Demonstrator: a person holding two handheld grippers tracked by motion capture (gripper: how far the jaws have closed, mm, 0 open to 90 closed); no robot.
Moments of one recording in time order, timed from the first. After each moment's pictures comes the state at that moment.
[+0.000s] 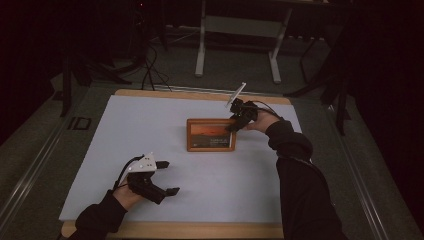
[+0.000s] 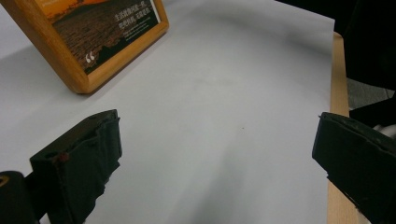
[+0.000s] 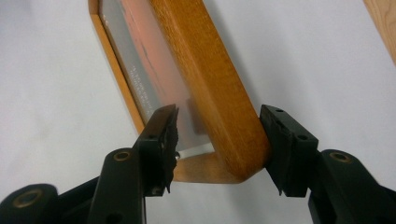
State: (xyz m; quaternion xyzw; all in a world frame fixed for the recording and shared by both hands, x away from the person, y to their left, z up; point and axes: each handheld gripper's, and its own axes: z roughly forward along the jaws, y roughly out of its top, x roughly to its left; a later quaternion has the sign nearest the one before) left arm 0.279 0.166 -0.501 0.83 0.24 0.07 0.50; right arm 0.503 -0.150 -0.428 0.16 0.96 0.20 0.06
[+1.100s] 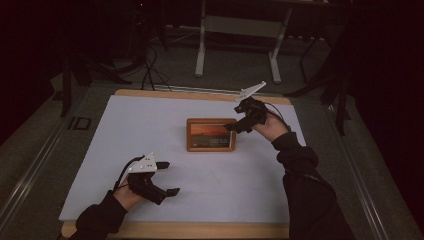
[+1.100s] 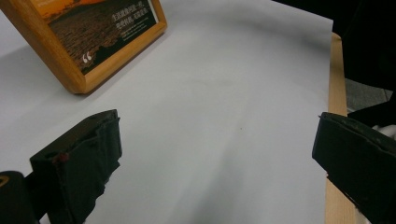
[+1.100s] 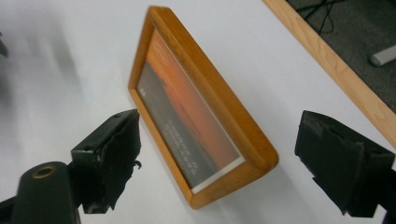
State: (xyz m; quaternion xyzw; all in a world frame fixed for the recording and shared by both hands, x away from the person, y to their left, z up) left arm 0.277 0.165 -0.501 0.83 0.24 0.06 0.50; right arm 0.460 -0.169 -0.391 0.20 0.91 0.34 0.10
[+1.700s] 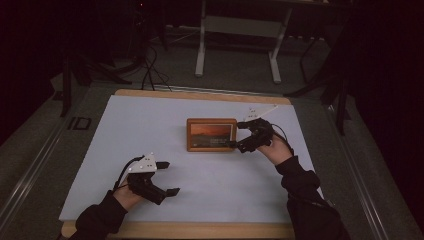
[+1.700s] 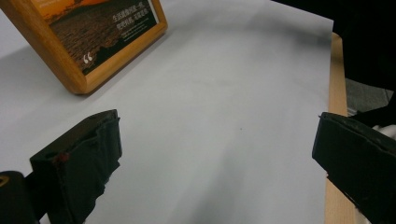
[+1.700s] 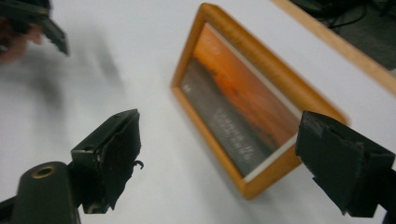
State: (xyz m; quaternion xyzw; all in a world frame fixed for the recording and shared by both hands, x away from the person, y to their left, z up) left arm 0.277 0.165 -0.501 0.83 0.24 0.07 0.50; right arm 0.406 -0.188 -0.416 0.20 0.88 0.41 0.08
